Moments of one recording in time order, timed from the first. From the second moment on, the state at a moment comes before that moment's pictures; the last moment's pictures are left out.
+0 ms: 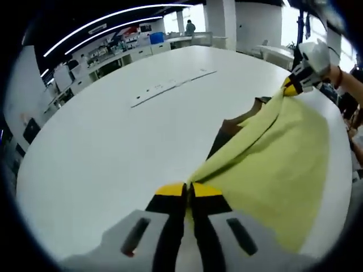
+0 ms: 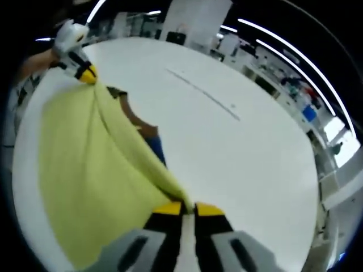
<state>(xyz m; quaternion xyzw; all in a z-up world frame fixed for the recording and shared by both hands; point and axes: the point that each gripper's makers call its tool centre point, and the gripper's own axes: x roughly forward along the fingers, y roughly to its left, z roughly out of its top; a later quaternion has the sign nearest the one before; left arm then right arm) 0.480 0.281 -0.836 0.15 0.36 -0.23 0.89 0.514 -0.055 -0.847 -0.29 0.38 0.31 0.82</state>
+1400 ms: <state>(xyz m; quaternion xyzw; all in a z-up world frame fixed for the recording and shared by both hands) 0.476 0.304 -0.832 0.18 0.31 -0.24 0.90 0.507 -0.035 -0.841 -0.28 0.31 0.34 0.84</state>
